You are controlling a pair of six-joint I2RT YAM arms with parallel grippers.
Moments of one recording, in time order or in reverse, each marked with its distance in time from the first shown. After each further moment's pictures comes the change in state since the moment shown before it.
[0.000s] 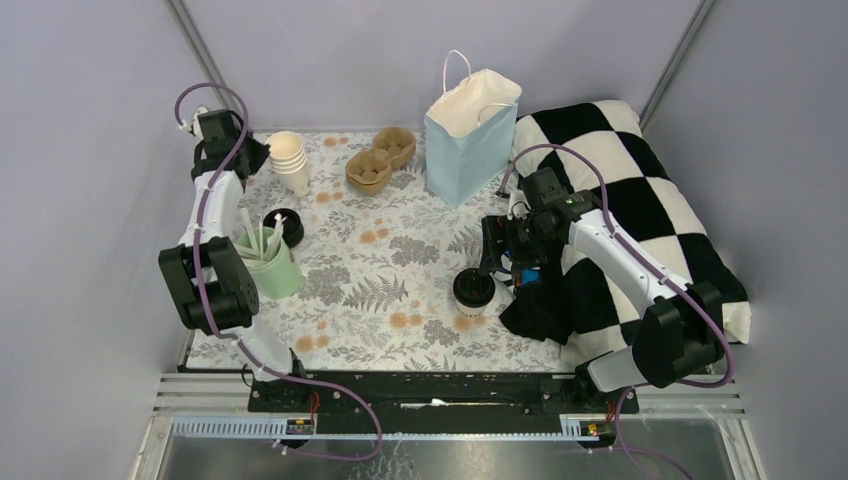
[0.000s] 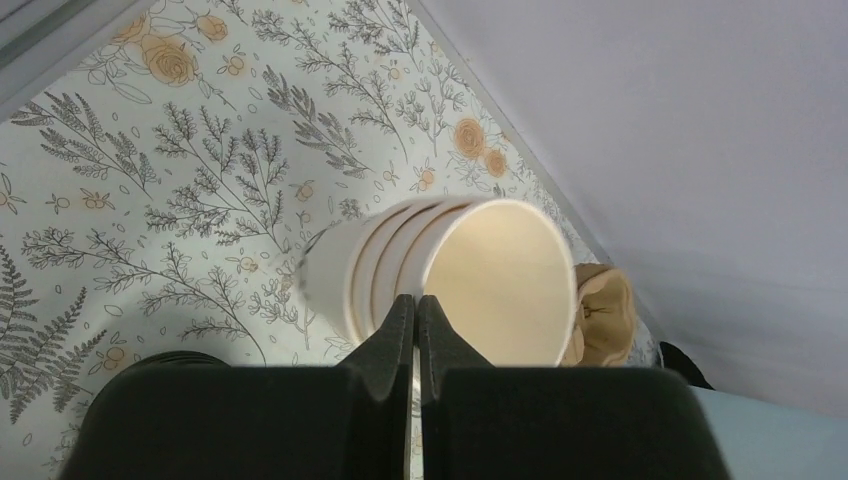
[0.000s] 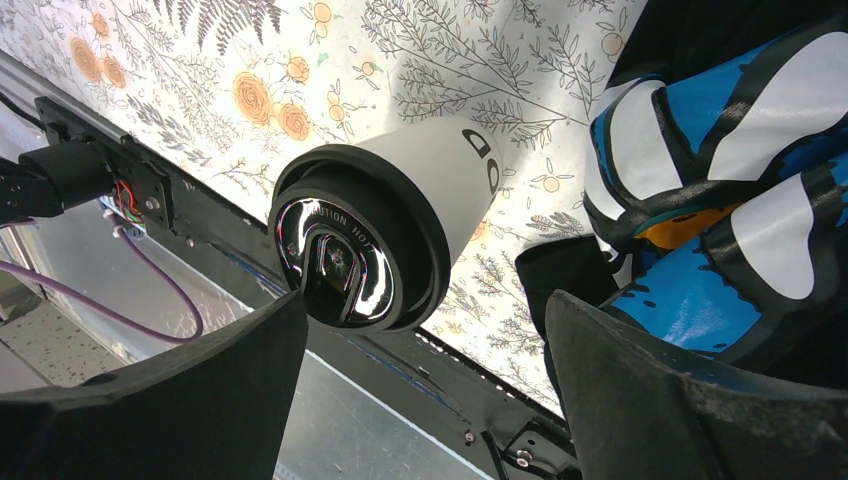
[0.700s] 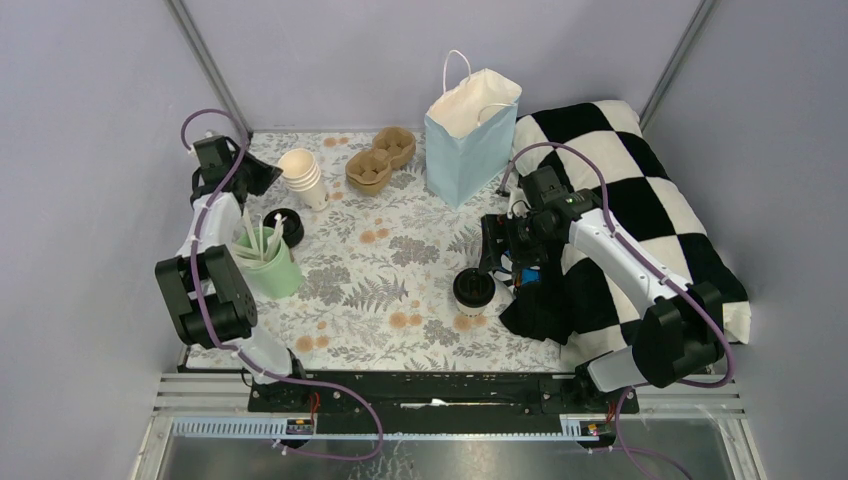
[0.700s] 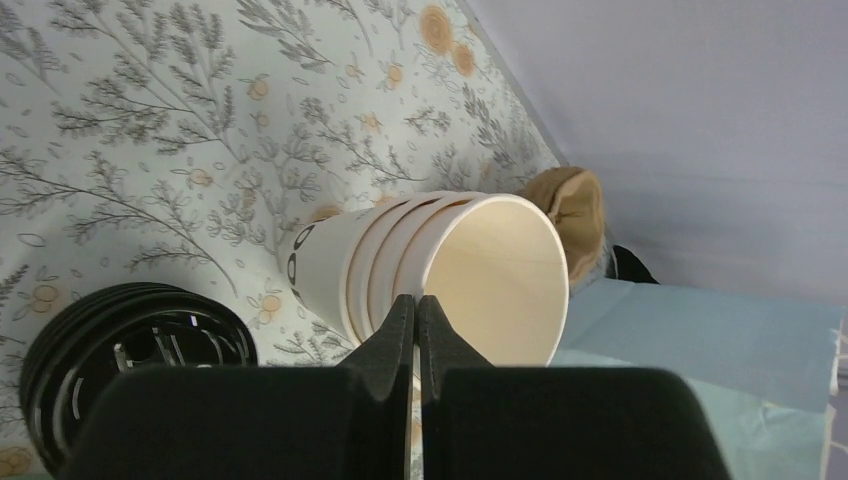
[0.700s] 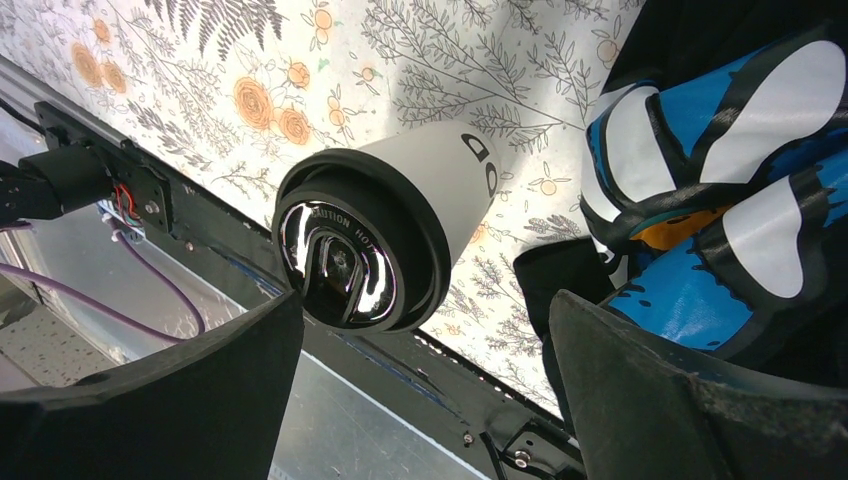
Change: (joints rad) left arm 0.052 -0.053 -0.208 0.148 0.274 -0.033; right arm 0.002 0.001 0.005 0.000 0.006 0.000
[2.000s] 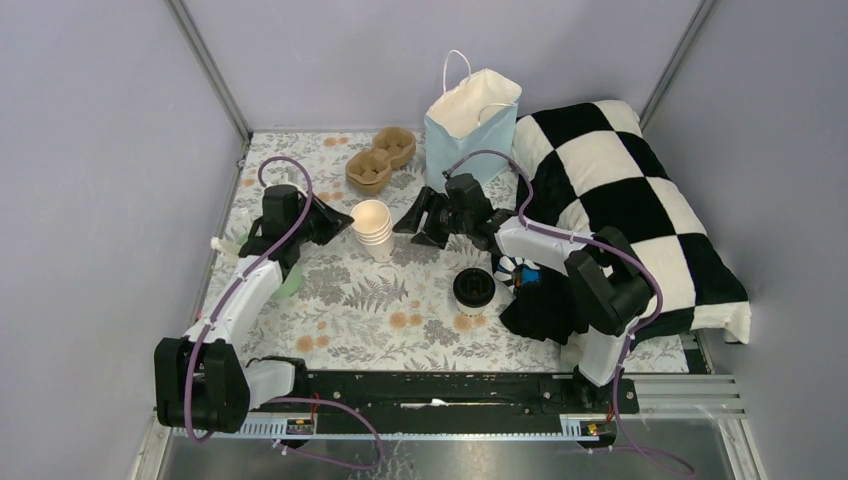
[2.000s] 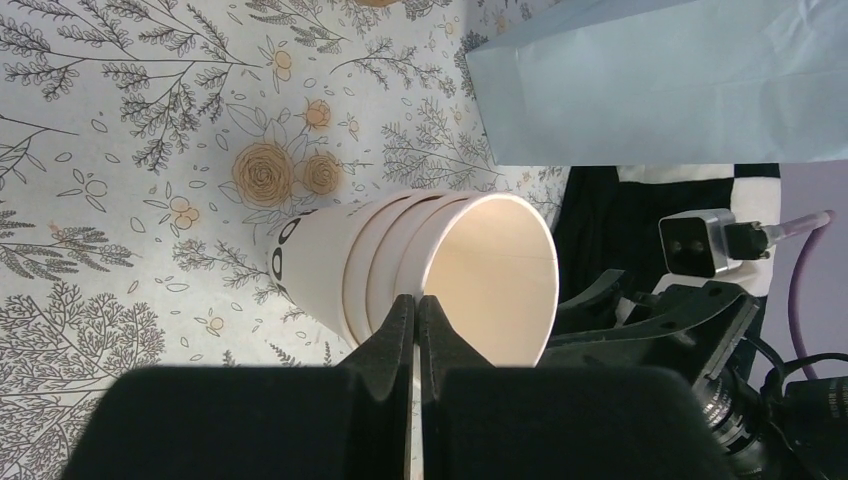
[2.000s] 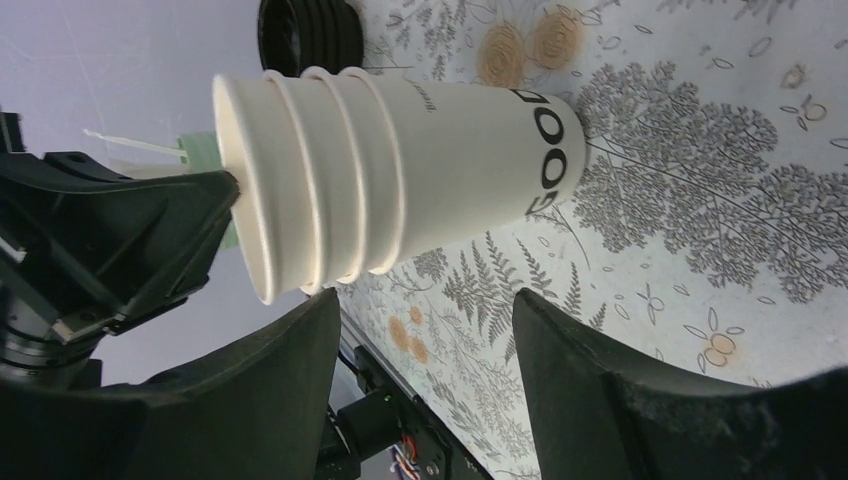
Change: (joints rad) left arm -0.402 -0.467 -0.473 0.005 -0.024 -0.082; right arm 0.280 0.379 0.005 0.990 0.096 0.824
